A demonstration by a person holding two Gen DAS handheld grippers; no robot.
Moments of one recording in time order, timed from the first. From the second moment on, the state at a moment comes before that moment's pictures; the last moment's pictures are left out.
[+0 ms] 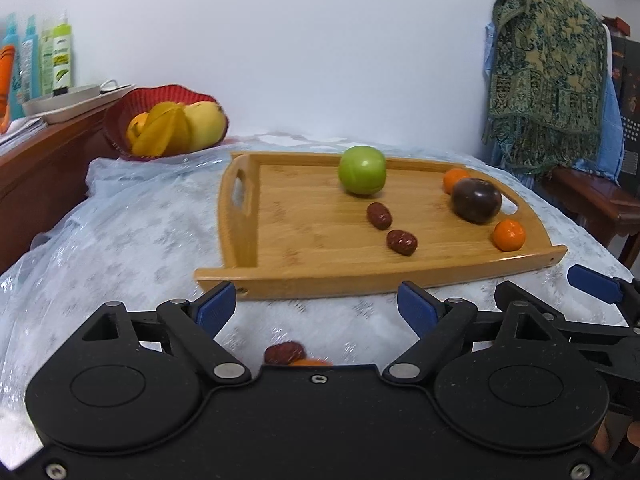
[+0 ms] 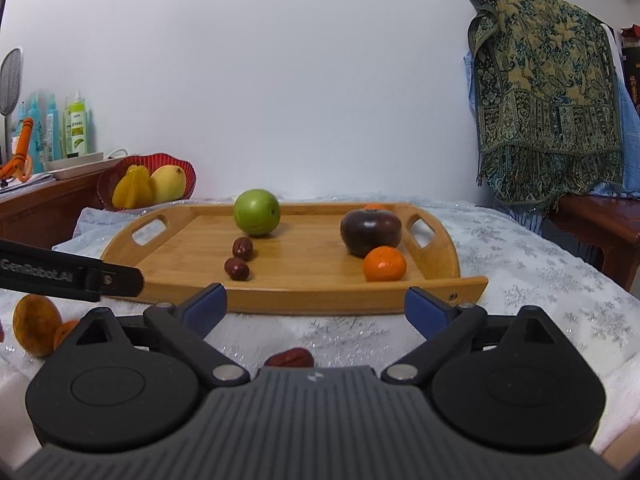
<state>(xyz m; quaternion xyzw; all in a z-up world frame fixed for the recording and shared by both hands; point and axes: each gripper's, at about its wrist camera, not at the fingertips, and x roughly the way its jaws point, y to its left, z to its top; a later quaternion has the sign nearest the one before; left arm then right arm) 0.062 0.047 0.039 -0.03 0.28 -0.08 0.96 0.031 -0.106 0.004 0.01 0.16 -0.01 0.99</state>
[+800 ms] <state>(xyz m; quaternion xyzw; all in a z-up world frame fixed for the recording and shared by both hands) 0.016 0.063 0.028 0.02 0.25 -0.06 0.97 0.037 -0.088 -0.017 -0.03 0.20 0.01 0.98</state>
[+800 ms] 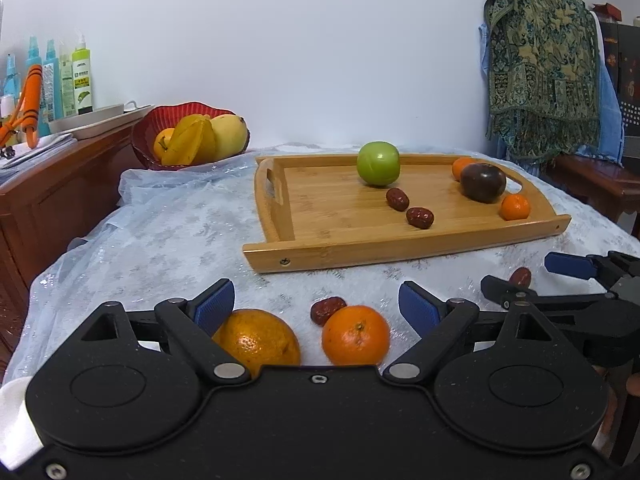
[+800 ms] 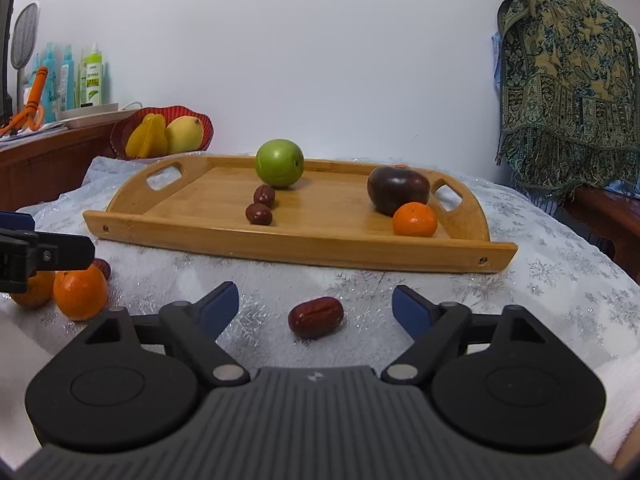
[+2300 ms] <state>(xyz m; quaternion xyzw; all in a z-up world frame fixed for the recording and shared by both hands) 0.002 0.109 -0.004 -0.01 0.29 0.00 0.96 0.040 -0.090 -0.021 -0.01 0.22 0.01 0.98</state>
